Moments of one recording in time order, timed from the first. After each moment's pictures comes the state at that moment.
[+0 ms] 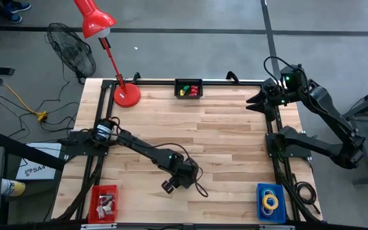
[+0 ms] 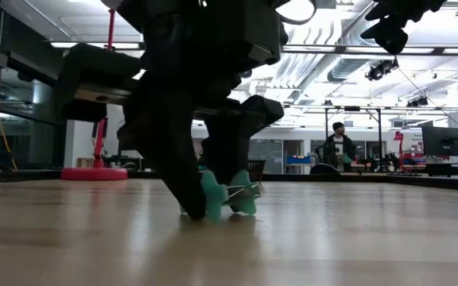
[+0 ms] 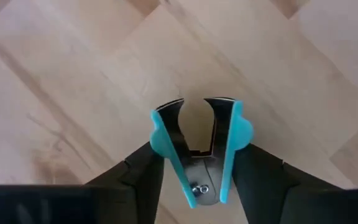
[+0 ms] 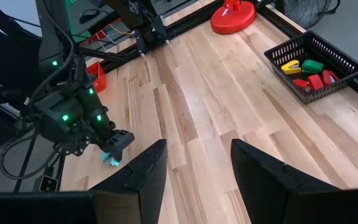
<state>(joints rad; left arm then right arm) -0.33 2.10 1.47 -0.50 0.13 0.43 -0.89 0.77 1.01 -0.91 -0.76 -0.06</state>
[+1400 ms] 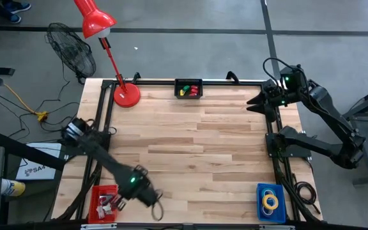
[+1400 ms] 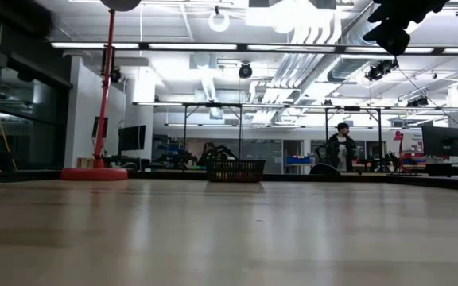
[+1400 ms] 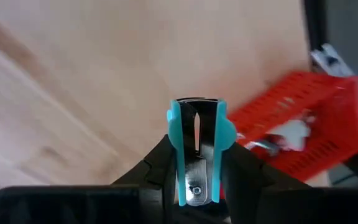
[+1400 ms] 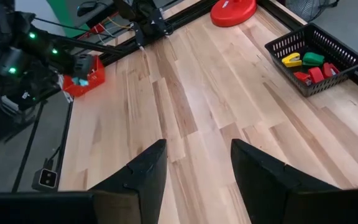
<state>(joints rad) -0.66 1.82 1.48 -1.34 0.23 -0.09 -0.89 0.77 1.01 -0.94 -0.75 -0.08</state>
